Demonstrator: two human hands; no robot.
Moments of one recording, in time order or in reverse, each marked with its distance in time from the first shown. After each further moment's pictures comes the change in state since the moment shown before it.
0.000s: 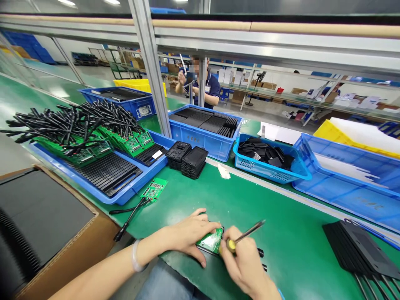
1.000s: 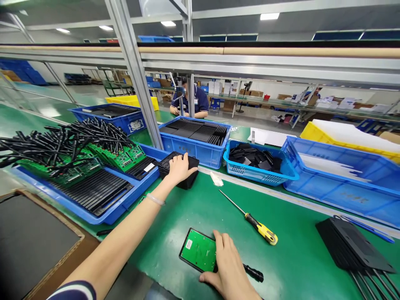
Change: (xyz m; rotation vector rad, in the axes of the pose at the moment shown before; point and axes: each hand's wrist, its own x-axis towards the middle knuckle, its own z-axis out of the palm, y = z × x) left_hand 0.085 -0.102 -0.125 0.617 0.383 -0.950; right_hand -0.014 0.011 0.043 0.020 -0.193 0.403
